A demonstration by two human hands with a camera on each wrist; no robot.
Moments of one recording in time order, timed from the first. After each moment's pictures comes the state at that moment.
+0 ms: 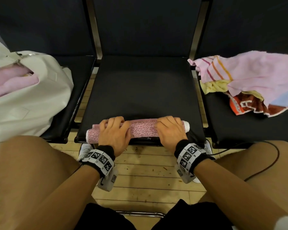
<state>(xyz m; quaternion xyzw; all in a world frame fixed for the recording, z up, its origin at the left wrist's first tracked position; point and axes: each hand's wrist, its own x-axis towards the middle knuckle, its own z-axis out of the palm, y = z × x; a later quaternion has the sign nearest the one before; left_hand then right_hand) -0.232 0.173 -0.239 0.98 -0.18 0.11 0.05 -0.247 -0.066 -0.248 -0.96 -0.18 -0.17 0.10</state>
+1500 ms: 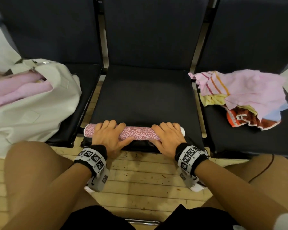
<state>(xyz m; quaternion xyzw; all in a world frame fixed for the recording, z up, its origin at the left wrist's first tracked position) -0.216 0.213 -0.211 0.98 -0.19 0.07 0.03 -0.244 -0.051 -0.210 -0.98 -0.18 -0.06 0.06</state>
